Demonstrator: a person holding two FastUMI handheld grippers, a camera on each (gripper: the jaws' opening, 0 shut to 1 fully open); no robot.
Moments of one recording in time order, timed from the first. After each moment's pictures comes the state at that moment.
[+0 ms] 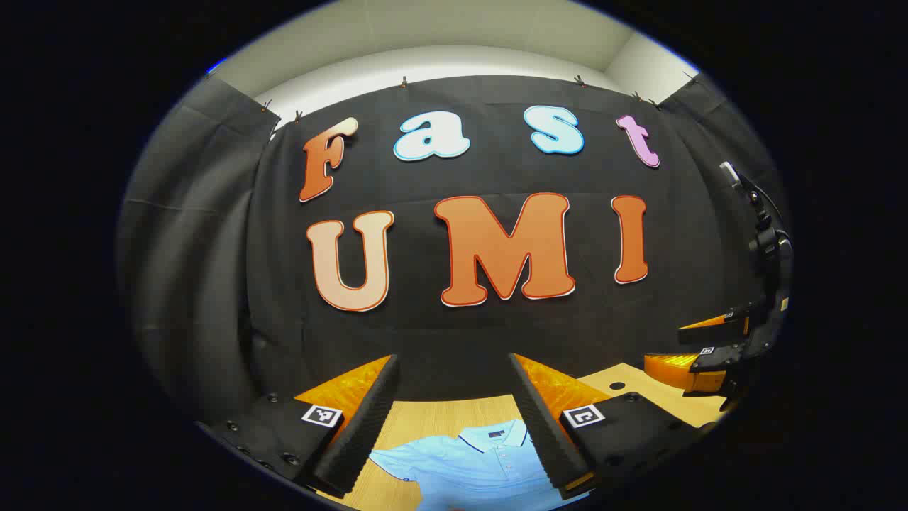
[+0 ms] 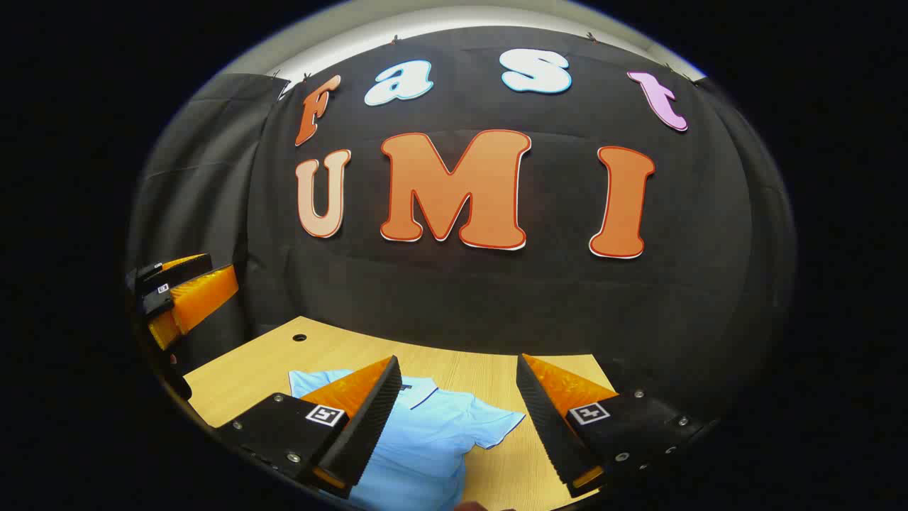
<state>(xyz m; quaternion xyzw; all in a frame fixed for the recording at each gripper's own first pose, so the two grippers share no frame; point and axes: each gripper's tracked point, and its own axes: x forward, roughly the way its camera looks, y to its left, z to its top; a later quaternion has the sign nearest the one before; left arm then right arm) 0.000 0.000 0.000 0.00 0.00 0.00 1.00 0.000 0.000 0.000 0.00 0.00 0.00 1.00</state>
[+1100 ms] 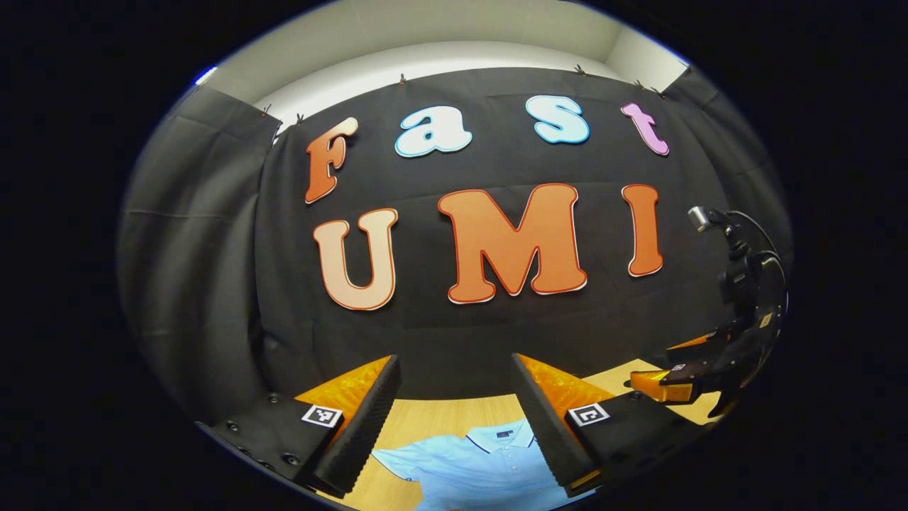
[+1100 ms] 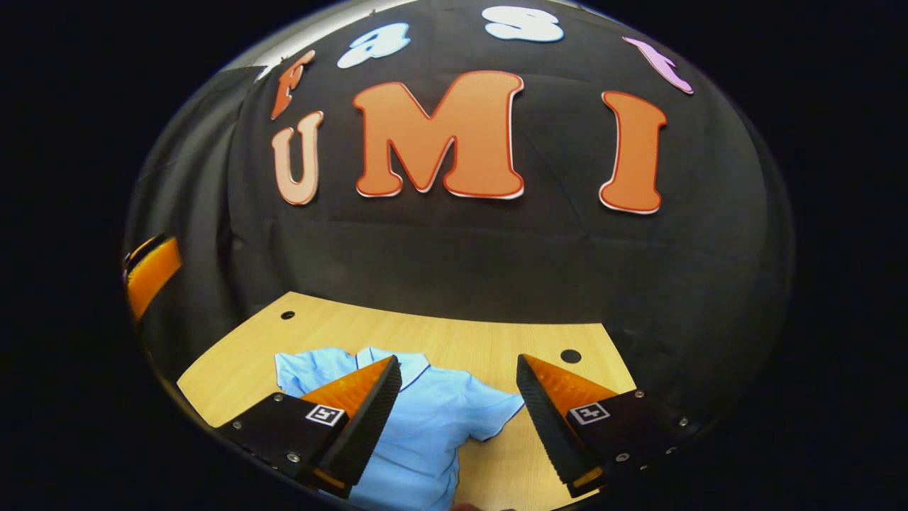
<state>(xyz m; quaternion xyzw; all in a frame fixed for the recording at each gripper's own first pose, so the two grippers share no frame) 0.016 -0.004 -0.002 0.02 0.01 0.03 1.00 0.068 -0.032 -0.058 0.02 0.11 -0.01 0.99</state>
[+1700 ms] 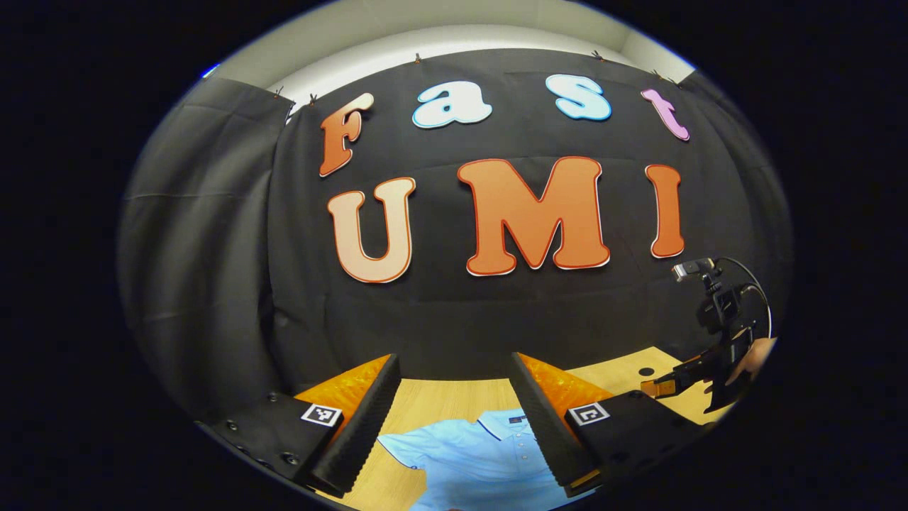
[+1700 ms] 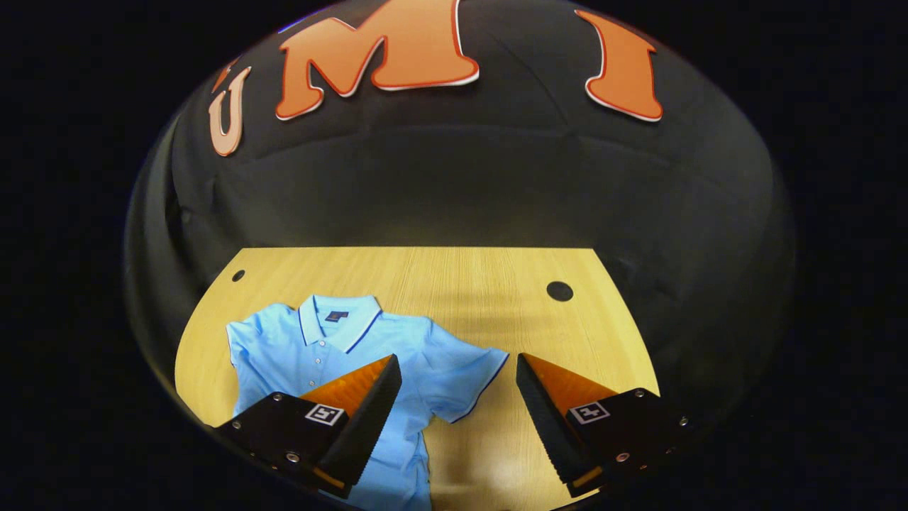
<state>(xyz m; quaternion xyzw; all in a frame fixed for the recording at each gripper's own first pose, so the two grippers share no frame) 0.029 0.011 -0.043 0.01 0.06 0.07 1.00 0.138 -0.076 -0.170 0.05 0.28 -0.04 0.96</state>
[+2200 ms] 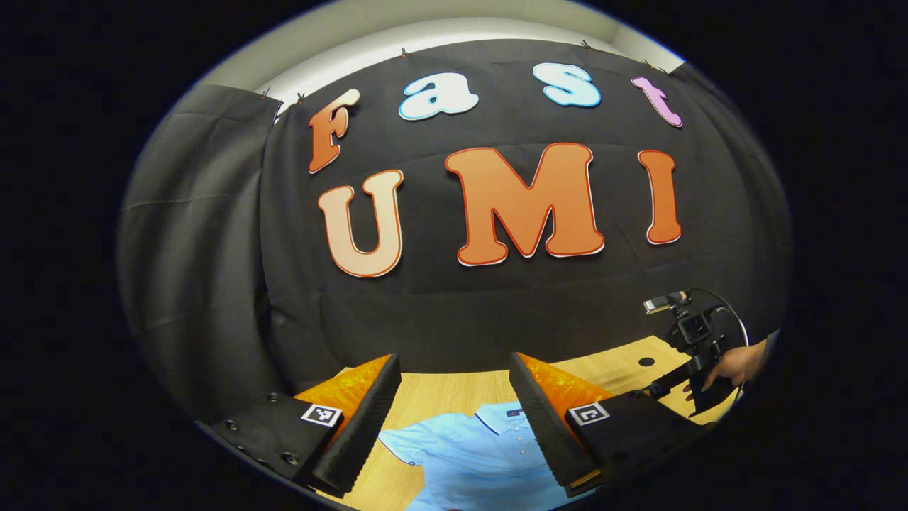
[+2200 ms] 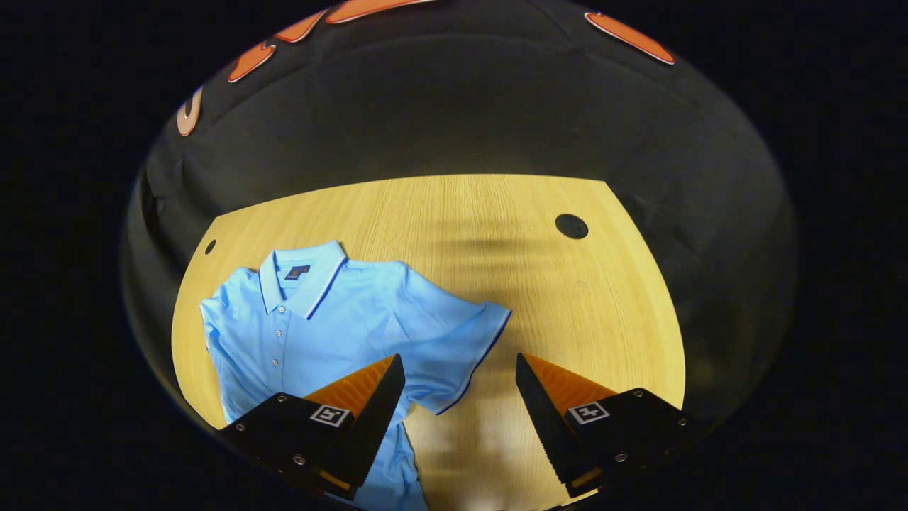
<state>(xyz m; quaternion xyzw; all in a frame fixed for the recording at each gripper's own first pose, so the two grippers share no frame) 0.031 -0.002 -0.049 0.02 0.09 0.06 0.99 0.163 -0.084 -0.259 0.08 0.41 -0.04 0.91</state>
